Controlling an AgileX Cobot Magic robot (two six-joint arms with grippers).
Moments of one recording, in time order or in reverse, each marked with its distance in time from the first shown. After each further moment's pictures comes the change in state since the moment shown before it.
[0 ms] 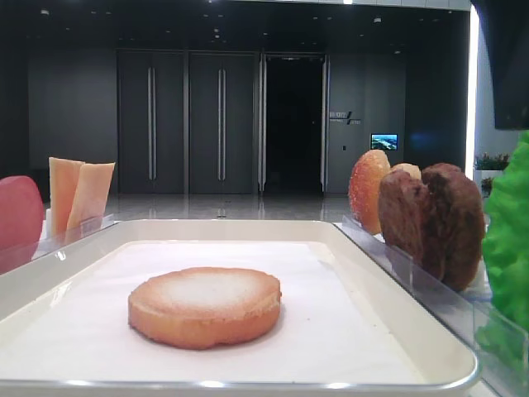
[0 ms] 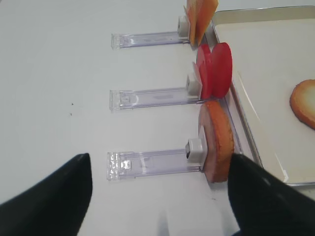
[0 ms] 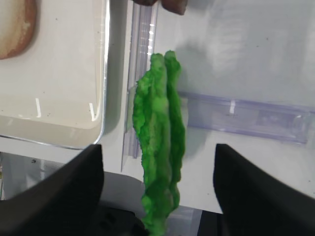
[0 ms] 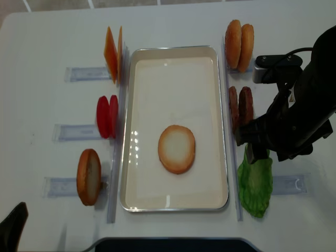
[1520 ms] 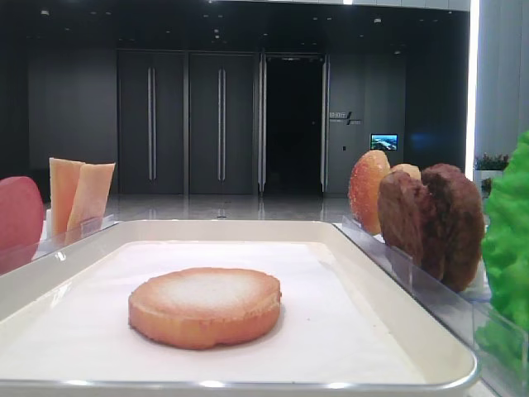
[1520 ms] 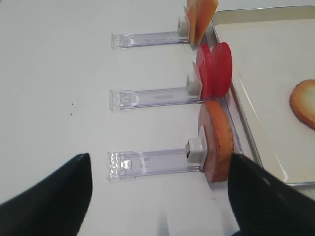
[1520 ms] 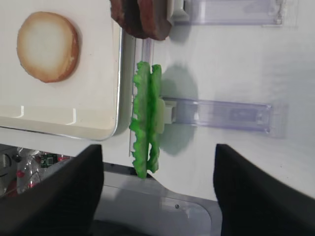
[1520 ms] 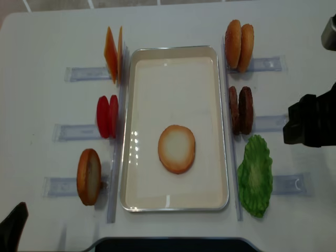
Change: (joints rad) left arm 0.000 0.000 0.000 0.001 0.001 0.000; right arm -0.177 -0.324 -0.001 0.061 0.112 -0.095
